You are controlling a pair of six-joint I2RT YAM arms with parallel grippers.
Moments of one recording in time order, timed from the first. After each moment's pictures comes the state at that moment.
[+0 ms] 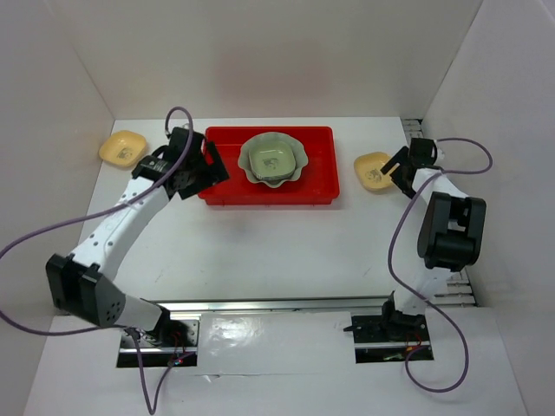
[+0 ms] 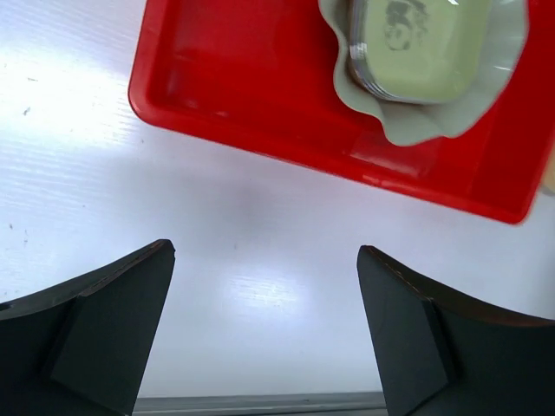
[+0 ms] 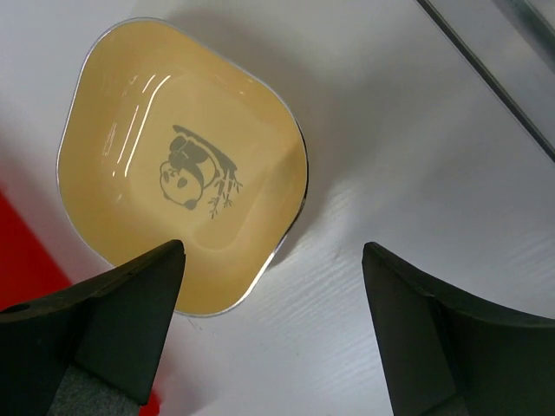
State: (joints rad) left arm -0.33 1.45 1.41 -0.82 -0.16 -0.73; right arm -0.21 1.75 1.16 -0.23 0.09 0.60
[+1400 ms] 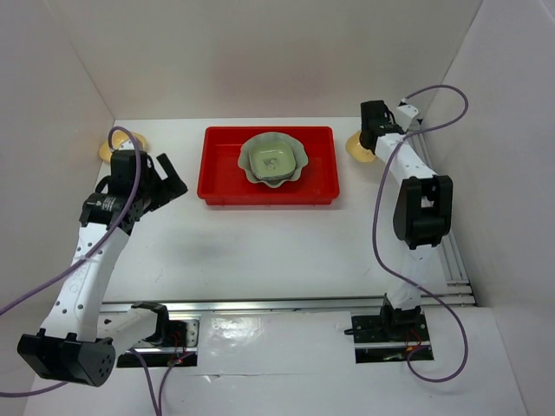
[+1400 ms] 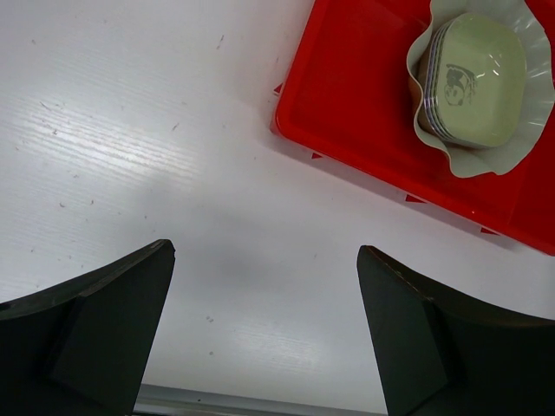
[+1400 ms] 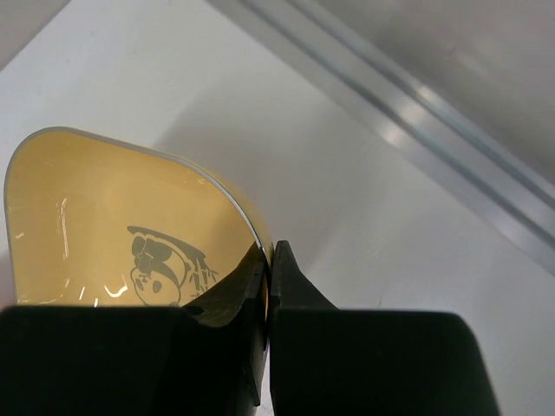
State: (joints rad) left arm -0.10 1.05 1.19 -0.84 -0.14 -0.58; right arm 0.09 2.01 1.69 -0.53 0.78 0.67
